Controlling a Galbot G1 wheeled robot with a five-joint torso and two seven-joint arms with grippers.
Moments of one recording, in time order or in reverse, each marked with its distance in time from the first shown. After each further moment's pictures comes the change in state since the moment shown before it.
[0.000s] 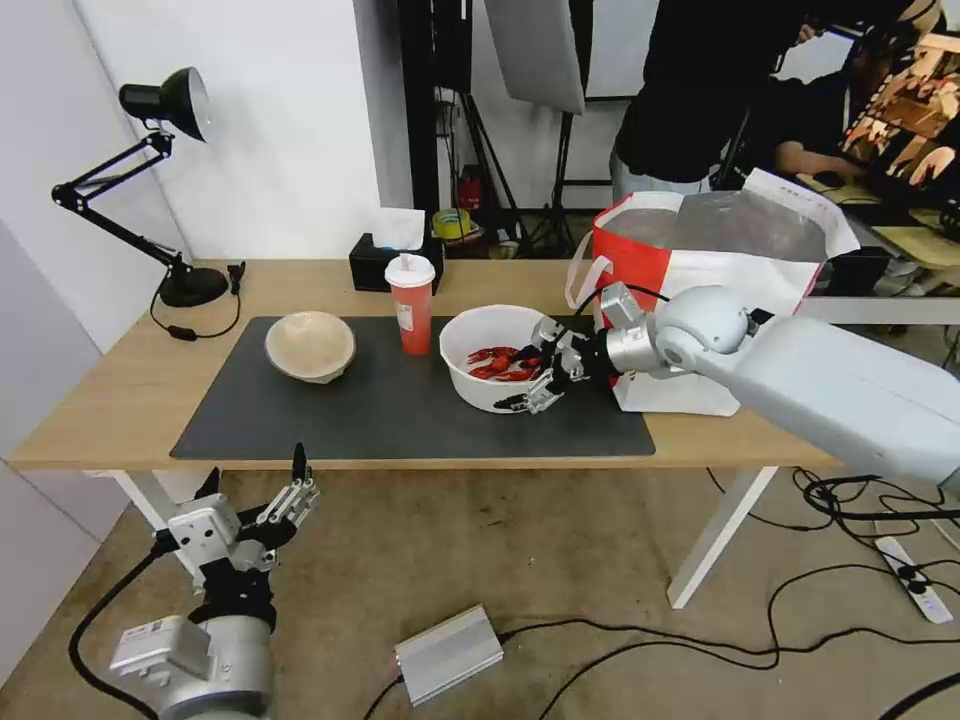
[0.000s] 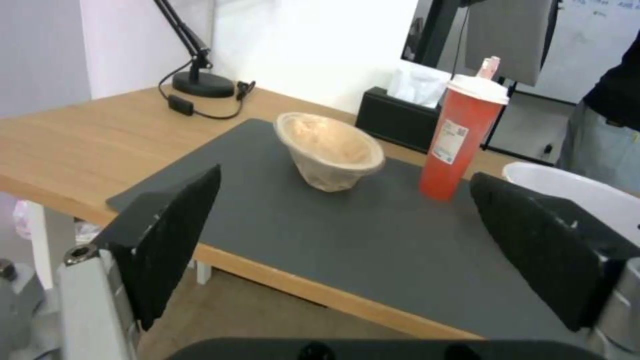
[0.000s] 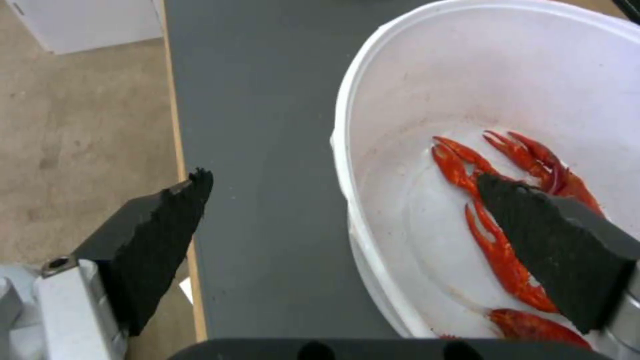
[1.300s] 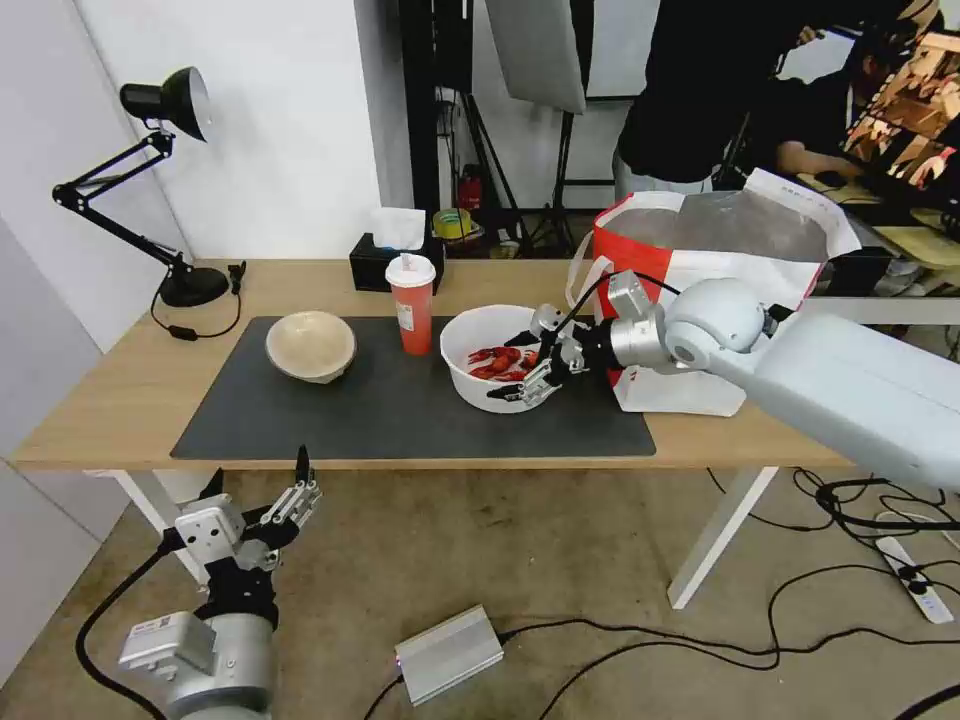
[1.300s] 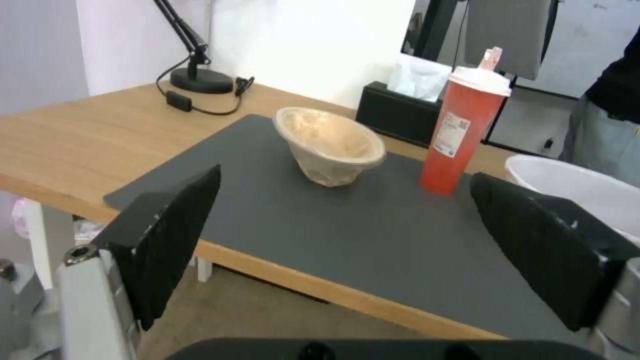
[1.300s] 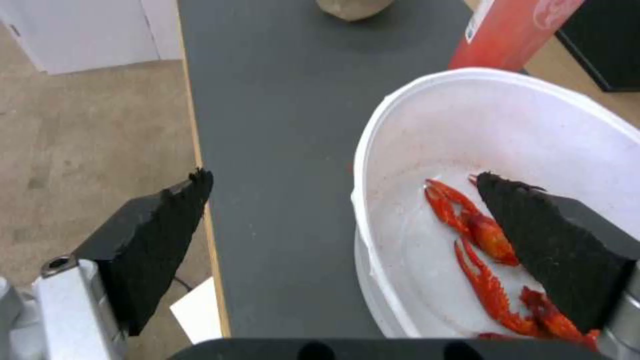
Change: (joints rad) left arm -0.007 0.011 -0.004 0.015 -0.006 0.000 0.000; right arm -0.007 -0.059 0.046 0.128 0.027 -0.014 0.069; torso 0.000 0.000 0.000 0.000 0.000
